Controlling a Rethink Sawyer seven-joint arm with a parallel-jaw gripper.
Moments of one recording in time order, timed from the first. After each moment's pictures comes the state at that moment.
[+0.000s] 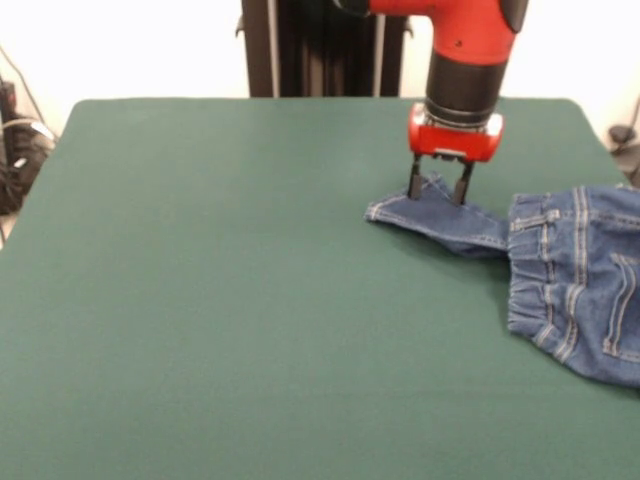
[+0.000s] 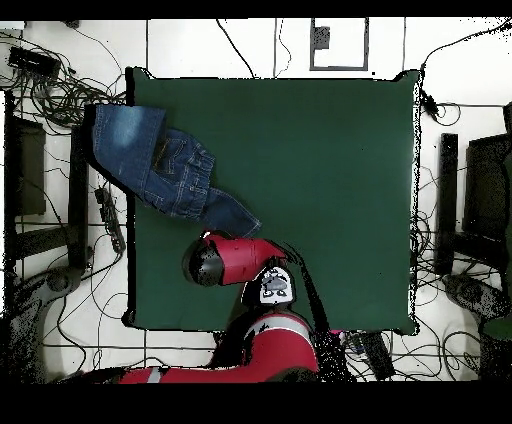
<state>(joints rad) 0.04 -0.43 -0.05 1.80 -0.12 0.15 2.08</state>
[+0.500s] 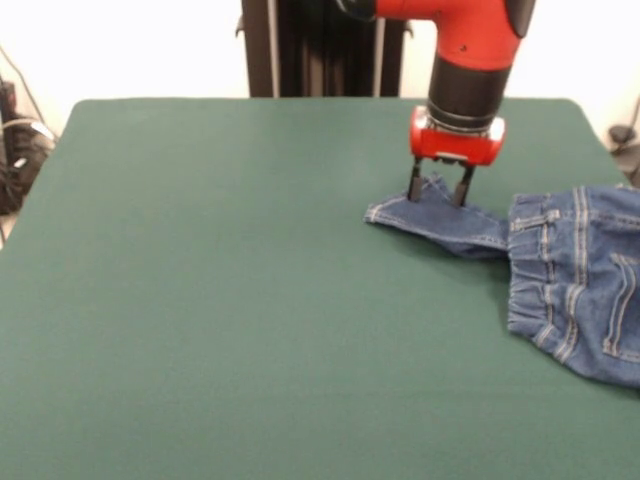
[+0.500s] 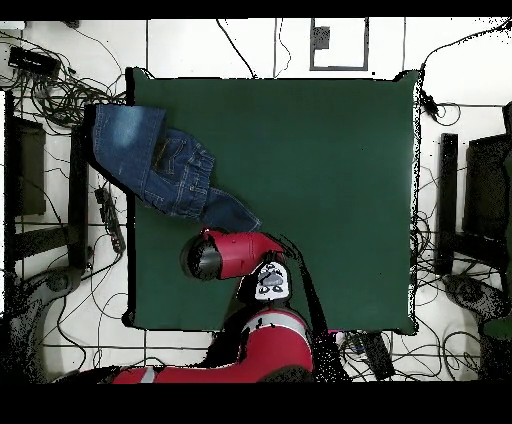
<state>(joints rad) 0.05 -0.42 -0.06 1.75 -0.13 0.21 2.08</state>
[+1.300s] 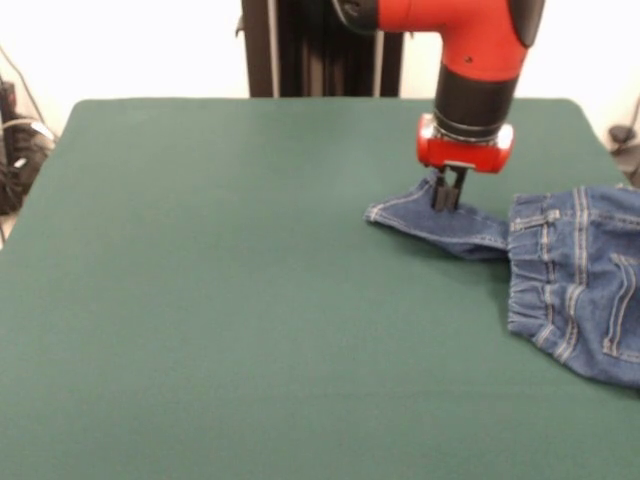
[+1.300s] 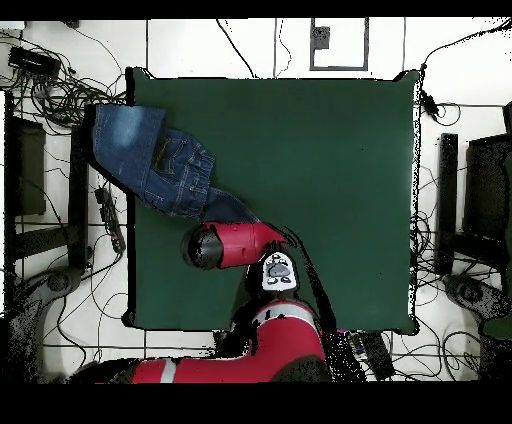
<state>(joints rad) 0.00 -0.42 0.00 1.71 -0.13 0.29 2.08</state>
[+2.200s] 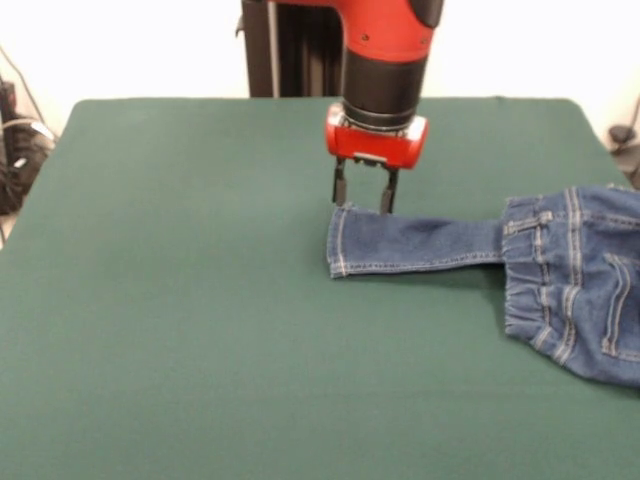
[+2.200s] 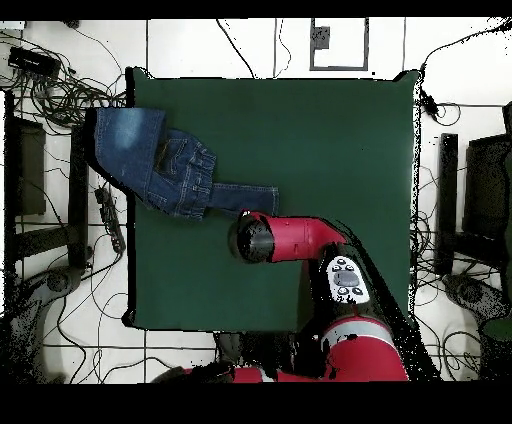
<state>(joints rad) -0.18 -0.50 0.02 1.71 -0.26 0.31 2.08</state>
